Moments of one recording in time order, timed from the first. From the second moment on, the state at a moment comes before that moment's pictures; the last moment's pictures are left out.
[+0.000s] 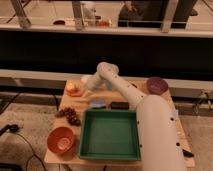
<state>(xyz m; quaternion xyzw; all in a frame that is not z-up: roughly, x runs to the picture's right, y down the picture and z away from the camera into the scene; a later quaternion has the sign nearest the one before) -0.137 0.014 0.933 -0.25 -0.36 -0.02 0.90</state>
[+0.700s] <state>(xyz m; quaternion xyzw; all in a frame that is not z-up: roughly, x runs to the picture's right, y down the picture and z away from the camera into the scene) -0.126 -0.016 0.907 -0.21 -0.37 -0.01 0.91</state>
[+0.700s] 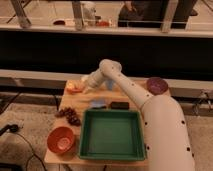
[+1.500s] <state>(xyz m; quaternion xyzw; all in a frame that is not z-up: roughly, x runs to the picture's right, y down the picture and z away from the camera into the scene) -0.108 -0.038 0.907 -0.19 -0.36 0.00 0.91</state>
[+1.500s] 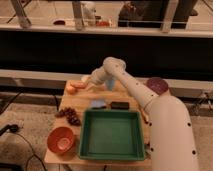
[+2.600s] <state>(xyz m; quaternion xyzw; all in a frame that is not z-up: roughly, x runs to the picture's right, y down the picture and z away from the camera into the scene) -0.099 -0.078 0.920 -0.17 -0.34 -0.01 0.92</state>
